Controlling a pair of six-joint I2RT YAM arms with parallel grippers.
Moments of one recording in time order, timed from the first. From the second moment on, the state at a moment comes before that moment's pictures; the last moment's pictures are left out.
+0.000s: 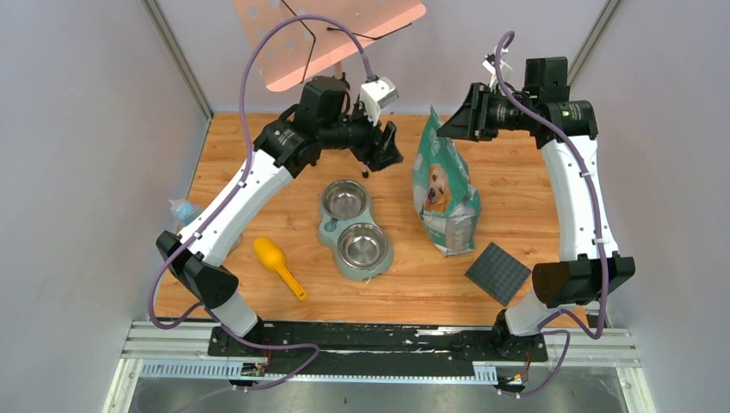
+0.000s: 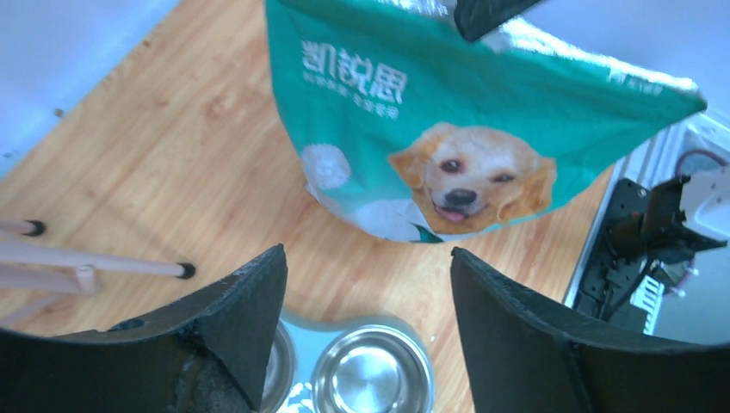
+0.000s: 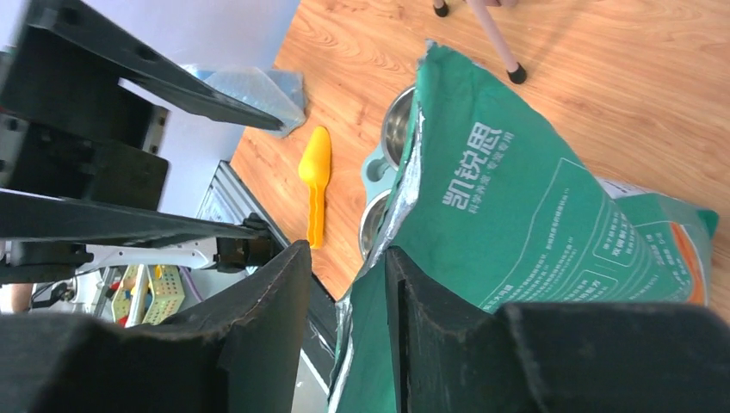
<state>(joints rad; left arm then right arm) -0.67 1.61 1.84 -0.67 0.45 0.05 0.09 1.60 1.99 -1.03 -0.85 0.24</state>
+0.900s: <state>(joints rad) -0.67 1.72 2.09 -0.76 0.51 0.05 0.01 1.51 1.88 -1.05 -0.87 0.21</state>
